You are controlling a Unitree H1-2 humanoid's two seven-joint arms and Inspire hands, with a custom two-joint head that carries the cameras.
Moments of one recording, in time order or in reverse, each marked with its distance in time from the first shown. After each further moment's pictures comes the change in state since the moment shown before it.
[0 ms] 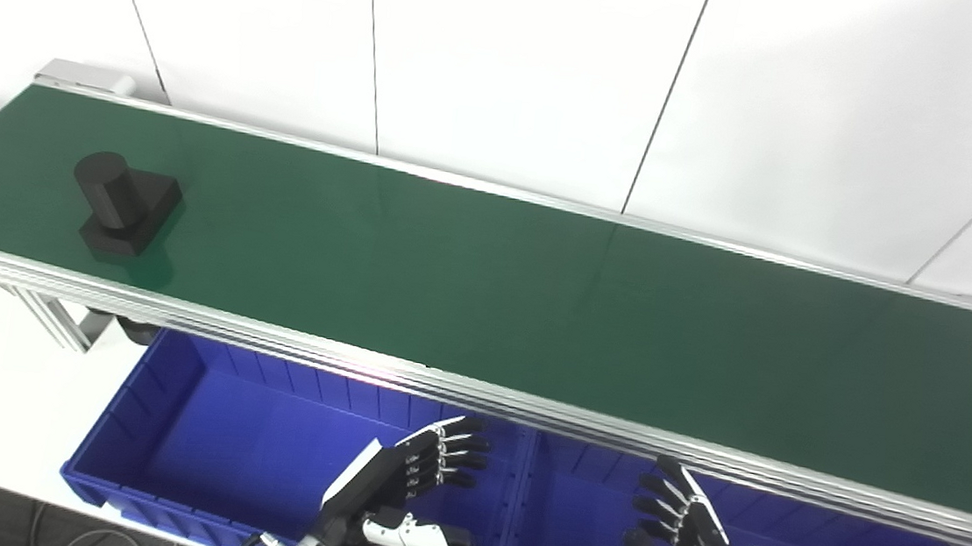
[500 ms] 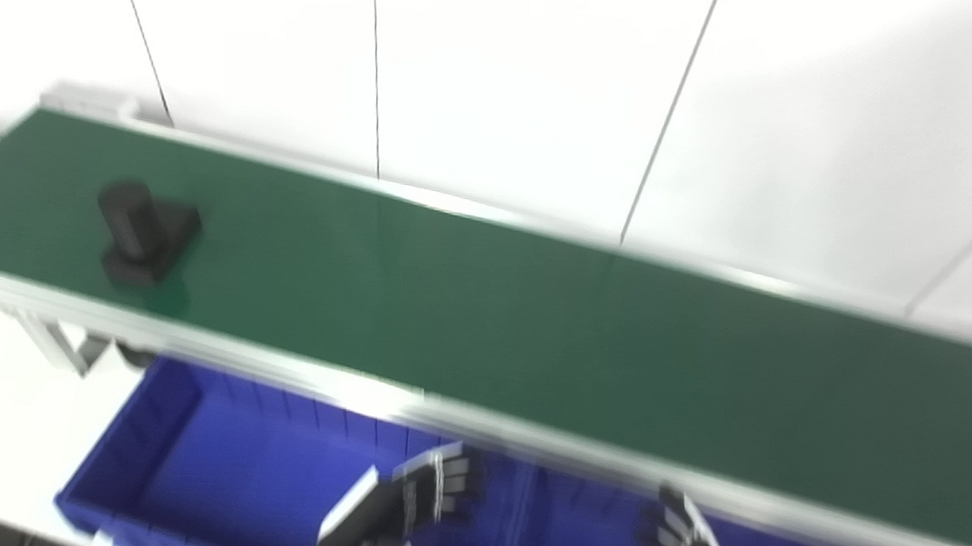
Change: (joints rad) left arm -0.004 -0.006 0.004 0.019 0.002 -0.003 0.000; right arm -0.004 0.003 -0.005 0.000 -0.005 -0.003 0.004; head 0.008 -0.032
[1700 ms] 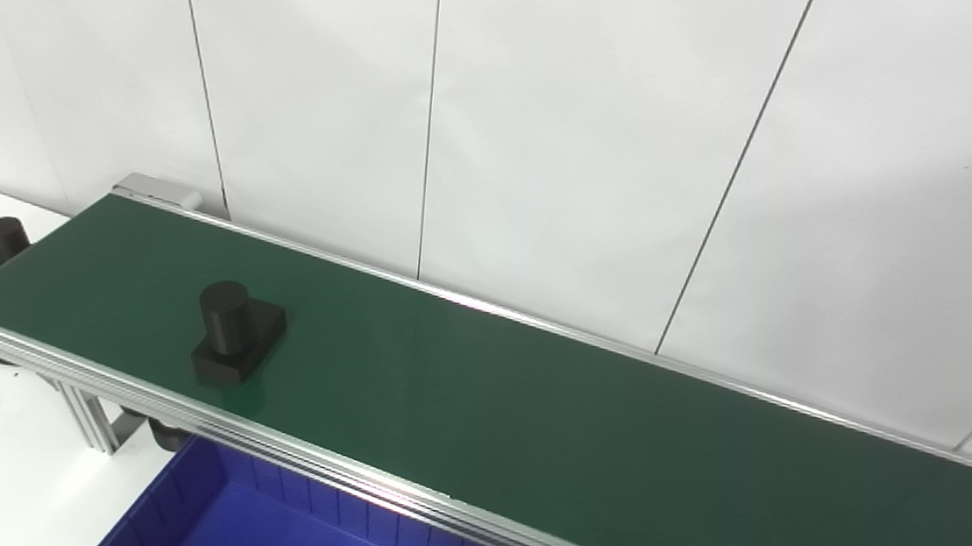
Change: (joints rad) left arm -0.067 -0.013 0.001 0.130 0.044 -0.071 0.029; right arm -0.027 -0.014 -0.029 -0.044 0.030 -0.023 0.037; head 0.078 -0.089
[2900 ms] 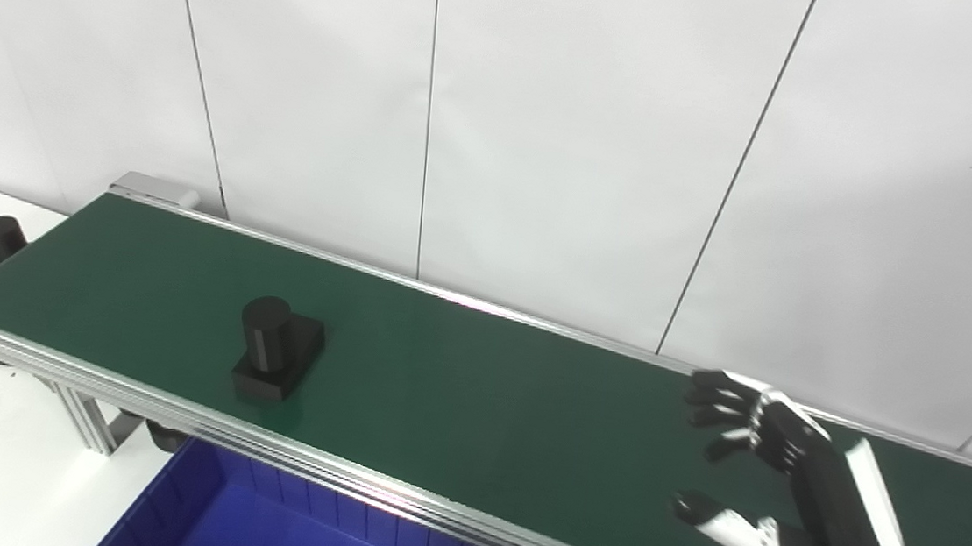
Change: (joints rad) left arm -0.020 -0.002 -0.002 0.029 0.017 -0.003 0.006; right arm -0.459 -0.041 0.037 -0.333 -0.108 0.397 0.147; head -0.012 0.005
